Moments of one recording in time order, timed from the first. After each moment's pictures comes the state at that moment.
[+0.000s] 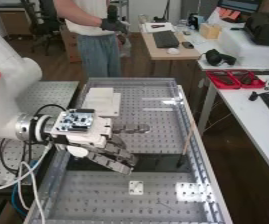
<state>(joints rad) 1.34 -1.98 -2.13 -2.17 -1.64 -0.62</state>
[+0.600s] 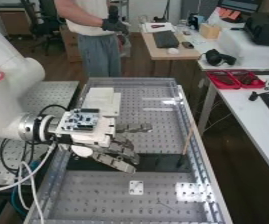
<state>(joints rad) 1.34 -1.99 -2.10 -2.20 -1.66 -0.64</state>
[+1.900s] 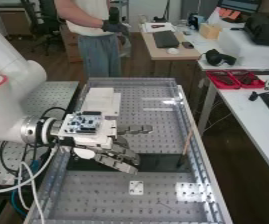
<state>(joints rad) 1.33 -2.02 -2.08 -2.20 -1.69 -0.64</state>
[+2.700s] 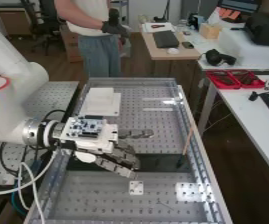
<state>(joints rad) 1.33 -2.04 -2.07 -2.22 -1.67 -0.65</state>
